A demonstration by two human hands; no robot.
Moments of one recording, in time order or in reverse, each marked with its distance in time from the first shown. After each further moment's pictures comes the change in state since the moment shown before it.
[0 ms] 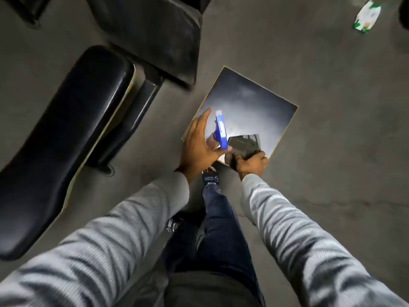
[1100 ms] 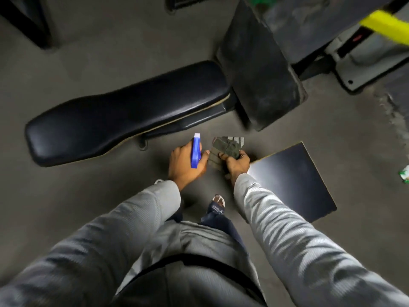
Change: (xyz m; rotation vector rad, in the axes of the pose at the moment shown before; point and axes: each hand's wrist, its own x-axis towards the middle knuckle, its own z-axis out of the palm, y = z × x) left_hand -0.095 -0.070 -0.211 0.021 0.607 -0.299; right_hand -0.174 -0.197 0.117 0.053 -0.469 -0.365
